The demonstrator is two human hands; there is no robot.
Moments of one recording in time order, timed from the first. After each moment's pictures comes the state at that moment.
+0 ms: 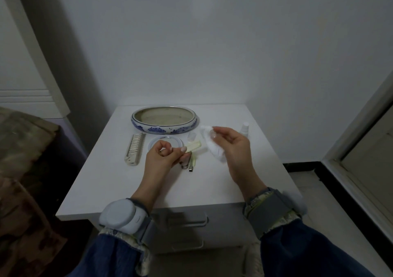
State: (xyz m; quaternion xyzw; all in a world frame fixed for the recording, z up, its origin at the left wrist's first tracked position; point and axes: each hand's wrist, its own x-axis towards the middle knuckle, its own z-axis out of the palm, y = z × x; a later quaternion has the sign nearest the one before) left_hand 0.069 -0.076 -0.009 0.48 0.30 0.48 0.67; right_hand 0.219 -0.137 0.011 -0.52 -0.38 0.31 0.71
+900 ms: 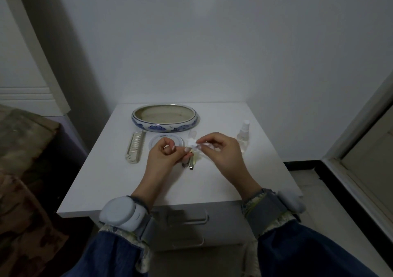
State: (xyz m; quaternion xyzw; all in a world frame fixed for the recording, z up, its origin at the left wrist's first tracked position) left_hand 0.068 -0.081 -0.005 0.53 0.29 0.46 0.65; right_hand 0.211 -0.137 0.000 -0.57 -0.56 0.17 0.58
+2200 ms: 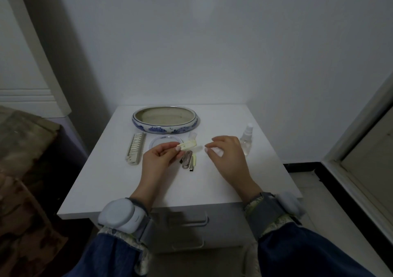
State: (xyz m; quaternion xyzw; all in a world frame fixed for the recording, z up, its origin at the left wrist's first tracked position) left_hand 0.065 -0.071 -0.014 0.45 0.37 0.48 0.66; right_hand 0.224 -0.133 -0.017 -0.71 -0.56 0.02 0.43
